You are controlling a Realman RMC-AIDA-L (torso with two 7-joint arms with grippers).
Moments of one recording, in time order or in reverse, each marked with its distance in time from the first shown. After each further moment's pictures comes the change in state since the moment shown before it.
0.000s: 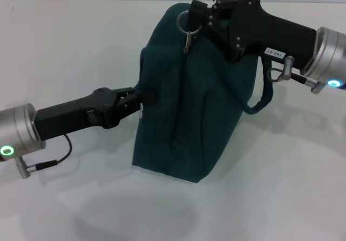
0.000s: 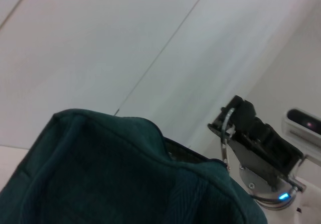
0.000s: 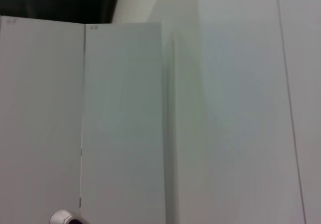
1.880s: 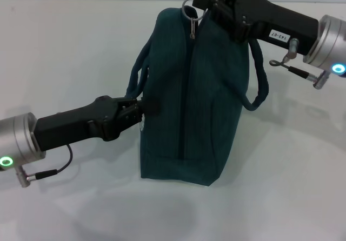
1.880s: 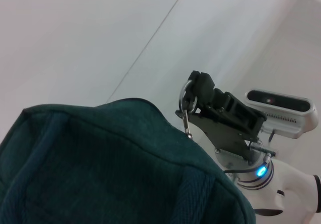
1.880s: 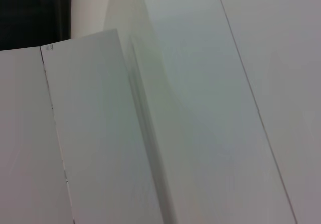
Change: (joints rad) left arm 0.016 0.000 0.018 -0.015 -0.002 0.034 0.054; right arm 0.013 -0.010 0.027 -0.010 0.000 0.047 0.233
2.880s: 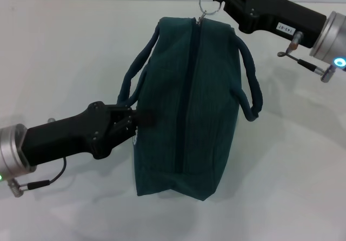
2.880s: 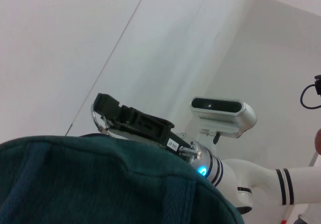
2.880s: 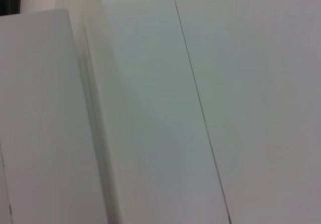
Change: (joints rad) left arm 0.029 0.005 -0.009 -0.008 -0.007 0.102 0.130; right arm 0.000 0.001 0.052 0.029 -0.009 0.117 -0.066
